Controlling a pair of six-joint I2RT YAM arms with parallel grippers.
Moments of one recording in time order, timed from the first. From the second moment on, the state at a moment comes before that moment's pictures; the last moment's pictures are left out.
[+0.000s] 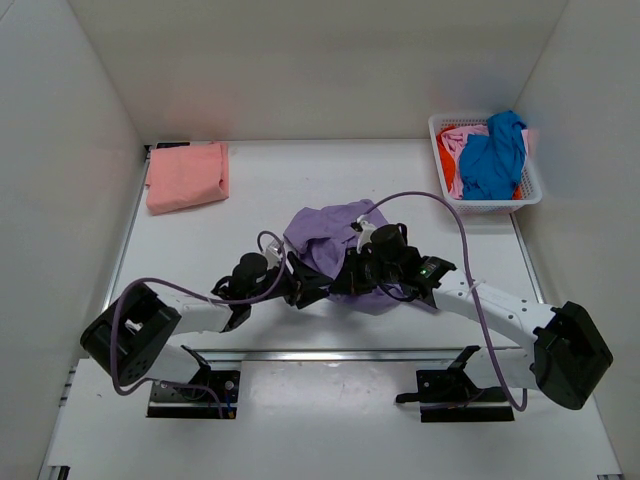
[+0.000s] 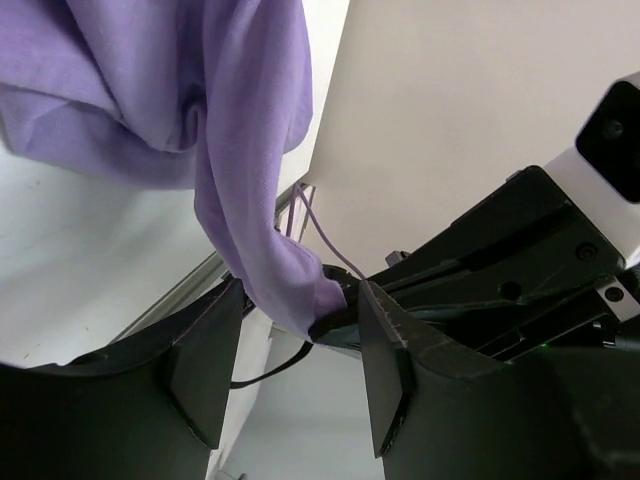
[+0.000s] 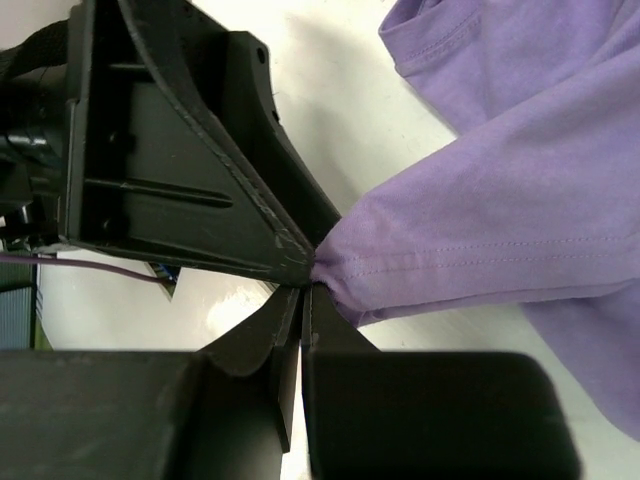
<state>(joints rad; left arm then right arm) -0.68 1.39 0.33 0.73 0.44 -1.53 0.76 1.23 0.74 -0.15 -0.35 0.66</state>
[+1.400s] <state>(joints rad) -0.13 0.79 0.65 0.04 0.53 -1.19 0.16 0.95 0.59 -0.70 -0.07 0.50</state>
